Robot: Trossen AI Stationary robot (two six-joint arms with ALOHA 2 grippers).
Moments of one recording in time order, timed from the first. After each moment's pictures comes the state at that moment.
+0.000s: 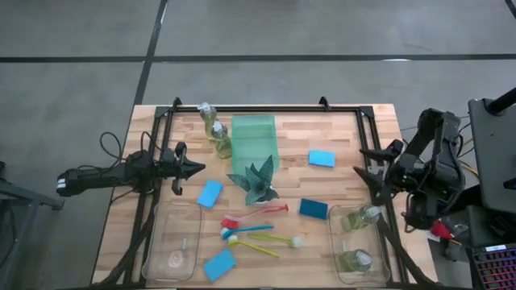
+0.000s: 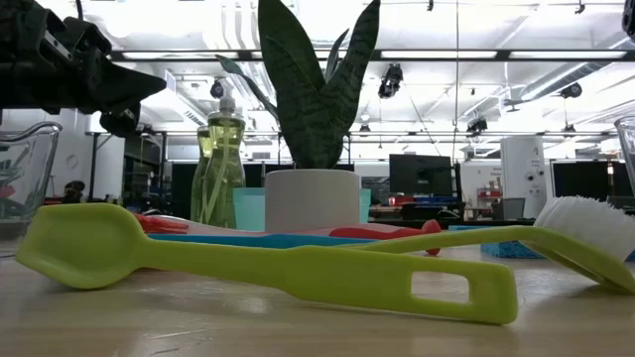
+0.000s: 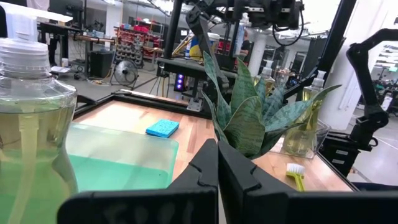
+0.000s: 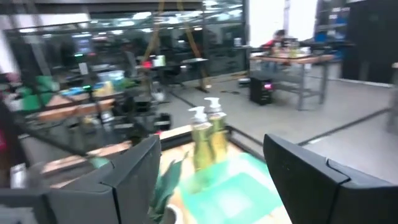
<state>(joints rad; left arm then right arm) 0.11 0.11 0.01 0.11 0.05 -0.19 1.11 0.98 1.14 -1.50 1.57 1.48</state>
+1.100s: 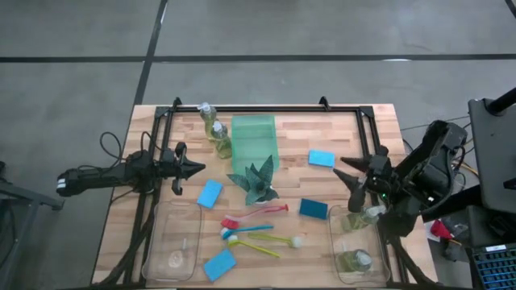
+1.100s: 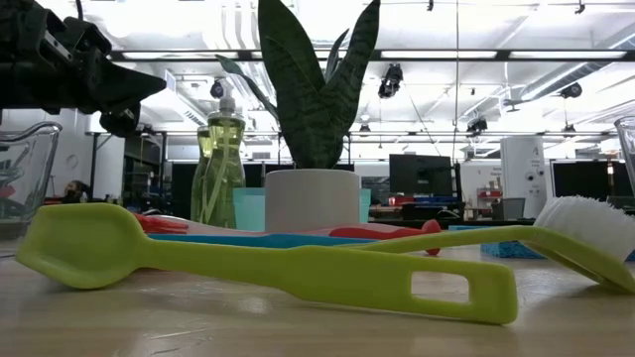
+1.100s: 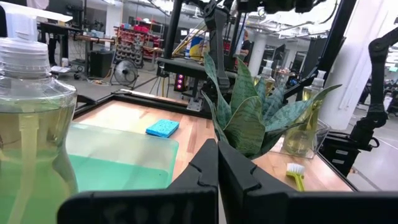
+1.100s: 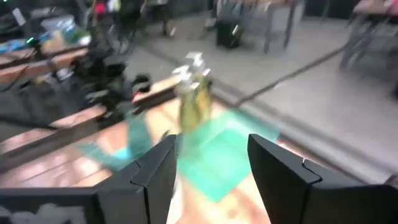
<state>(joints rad) 0.11 0.11 0.01 0.11 0.05 -0.19 0.86 1.23 1.47 -1.36 1.25 1.26</state>
